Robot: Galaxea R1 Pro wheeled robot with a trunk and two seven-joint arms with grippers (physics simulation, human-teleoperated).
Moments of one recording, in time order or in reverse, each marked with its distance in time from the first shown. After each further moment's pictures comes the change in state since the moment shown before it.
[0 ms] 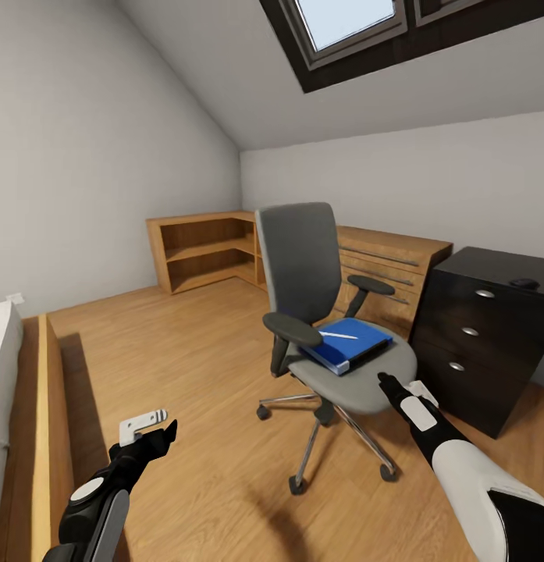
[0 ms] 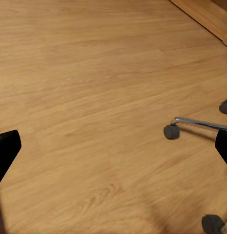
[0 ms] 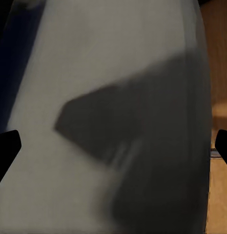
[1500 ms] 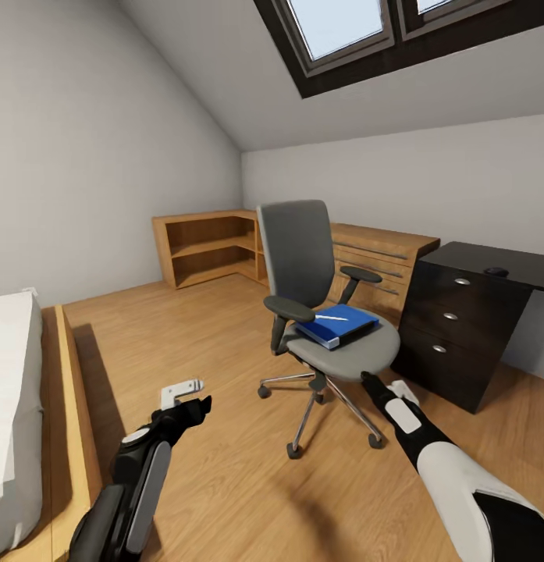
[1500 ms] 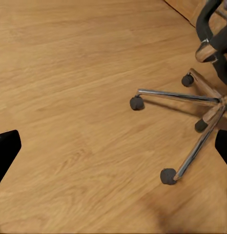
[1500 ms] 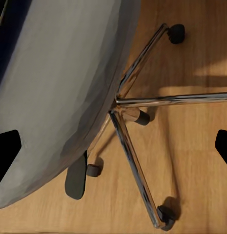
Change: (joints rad) left arm -0.169 -0.084 -0.105 0.043 0.001 0.165 0.077; right arm 0.007 0.060 0.007 0.005 0.001 -0.005 0.056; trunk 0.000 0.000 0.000
